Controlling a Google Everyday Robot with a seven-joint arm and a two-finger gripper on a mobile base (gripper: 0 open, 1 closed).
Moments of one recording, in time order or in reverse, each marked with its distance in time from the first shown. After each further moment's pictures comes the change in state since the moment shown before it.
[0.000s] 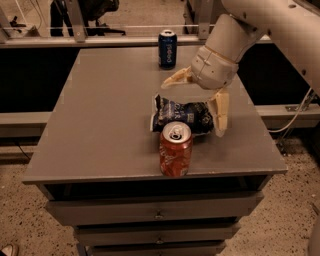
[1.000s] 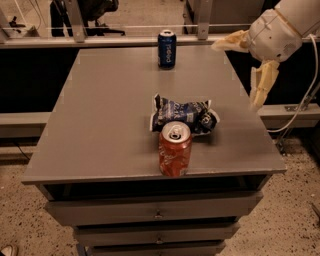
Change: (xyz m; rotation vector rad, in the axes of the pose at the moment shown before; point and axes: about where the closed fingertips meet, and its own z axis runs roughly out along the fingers) arm 0.045 0.019 -0.103 0.301 -0.018 0.283
